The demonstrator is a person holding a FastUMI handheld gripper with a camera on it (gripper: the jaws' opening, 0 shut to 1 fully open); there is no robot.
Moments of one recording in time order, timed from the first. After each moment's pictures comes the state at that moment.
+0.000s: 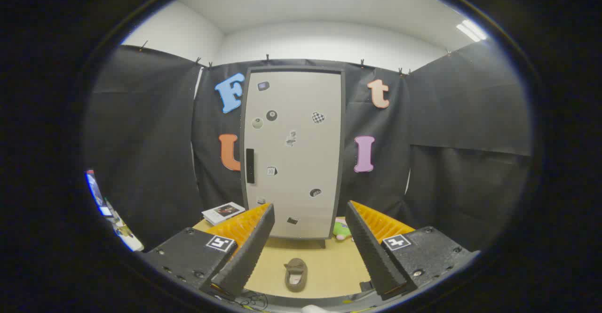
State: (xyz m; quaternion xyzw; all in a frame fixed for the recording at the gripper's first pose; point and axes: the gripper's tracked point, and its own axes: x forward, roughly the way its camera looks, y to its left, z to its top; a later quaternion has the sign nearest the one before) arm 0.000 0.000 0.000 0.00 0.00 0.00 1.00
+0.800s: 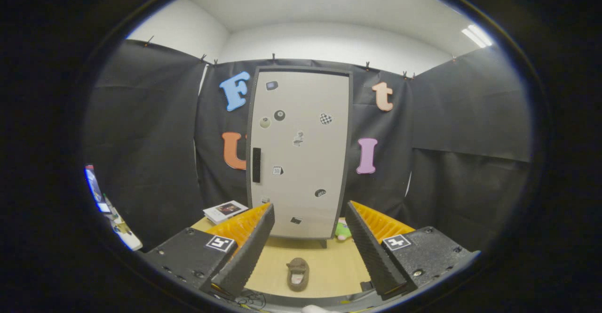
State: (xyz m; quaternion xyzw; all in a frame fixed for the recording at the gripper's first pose) arm -0.003 0.022 0.000 -0.02 0.00 0.00 1.00
